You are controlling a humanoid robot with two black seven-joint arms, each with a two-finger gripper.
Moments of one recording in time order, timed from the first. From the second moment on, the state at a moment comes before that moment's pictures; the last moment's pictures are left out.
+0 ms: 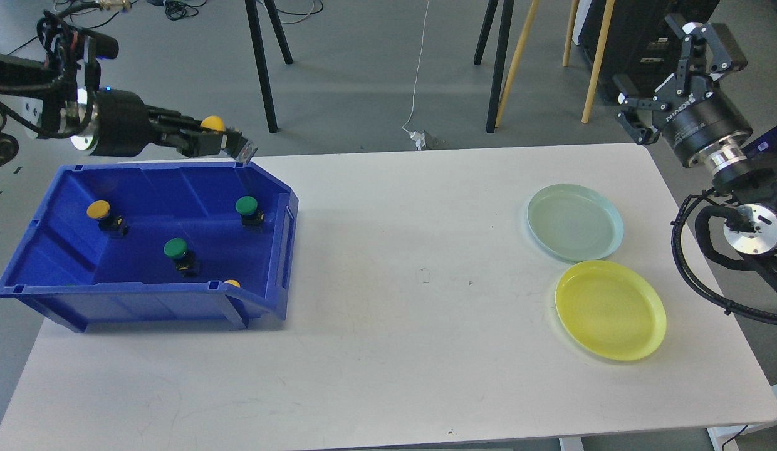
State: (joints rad) left arm -1.27 0.89 -0.21 -1.18 1.51 -0.49 -0.49; right arm 0.72 -0.67 0.65 1.07 -0.13 0.20 0.46
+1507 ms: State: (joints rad) left arm -1.03 0.14 -0.46 -0.75 0.70 -0.49 -0.49; right arm 0.95 -0.42 0.31 1.22 -0.31 0.01 0.49
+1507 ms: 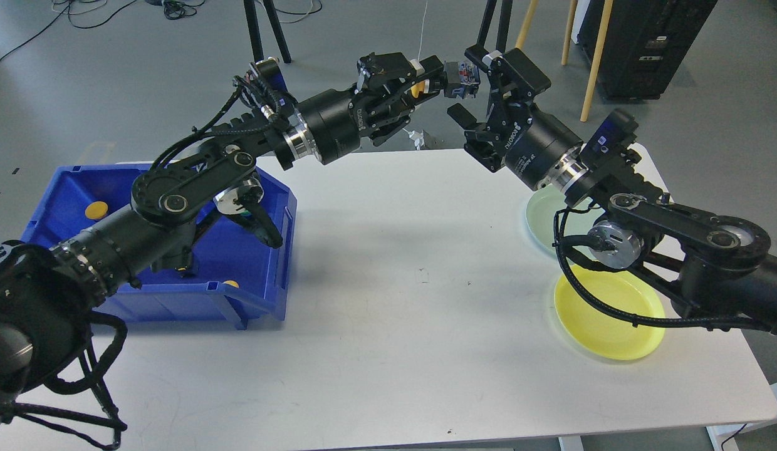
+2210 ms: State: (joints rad) left arm -1.03 0.13 -0.46 -0.73 0.69 -0.49 -0.49; right arm 0.95 -0.41 0.31 1.20 -0.34 -0.02 0.49
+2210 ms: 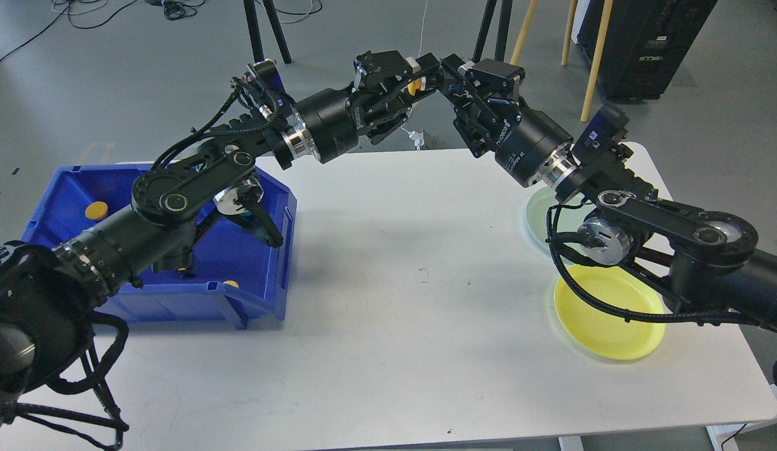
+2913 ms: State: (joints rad) left arm -1.08 0.48 -0.56 -0.73 0.74 -0.49 -0.49; right arm 0.17 -0.51 0.87 1.54 0.17 -0.26 0.49
